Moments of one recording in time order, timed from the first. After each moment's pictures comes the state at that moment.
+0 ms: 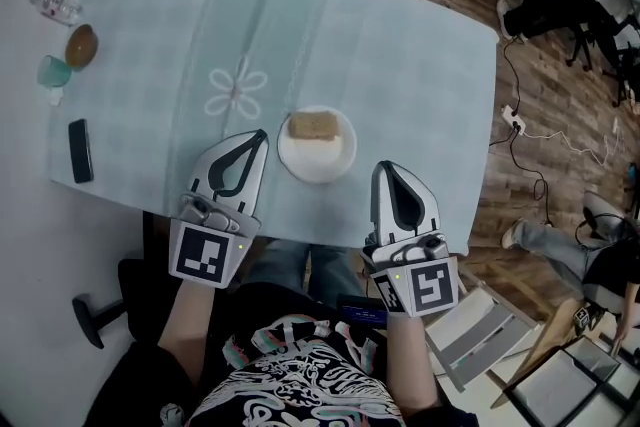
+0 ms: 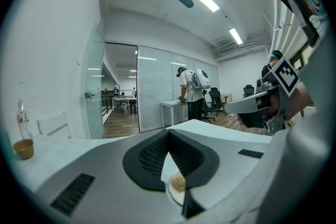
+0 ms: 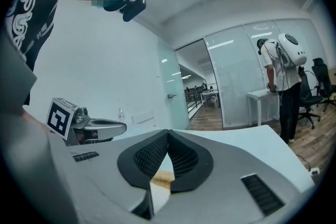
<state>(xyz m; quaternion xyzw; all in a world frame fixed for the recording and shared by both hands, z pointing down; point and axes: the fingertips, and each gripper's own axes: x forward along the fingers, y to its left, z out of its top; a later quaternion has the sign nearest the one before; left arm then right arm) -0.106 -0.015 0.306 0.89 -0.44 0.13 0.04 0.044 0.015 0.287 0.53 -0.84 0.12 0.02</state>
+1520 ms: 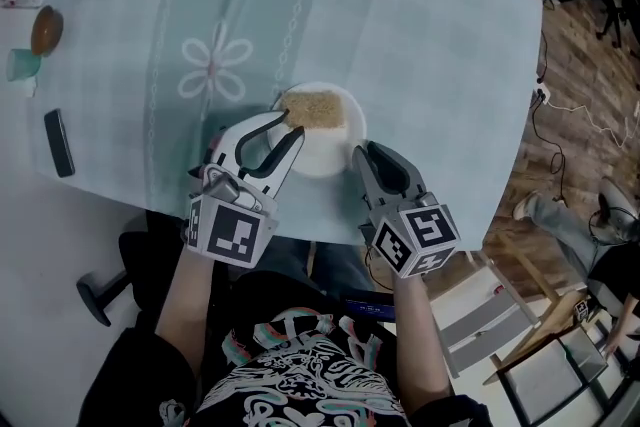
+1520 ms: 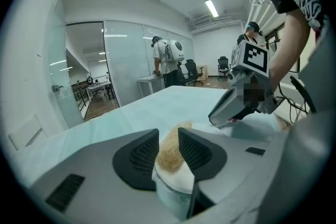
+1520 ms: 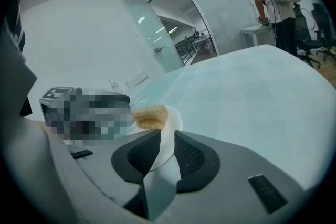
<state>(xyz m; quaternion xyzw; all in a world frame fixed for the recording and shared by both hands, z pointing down) -0.054 -0.022 0.425 0.91 -0.32 0.28 0.02 0.043 0.012 0.468 0.46 -0.79 0.38 0.14</state>
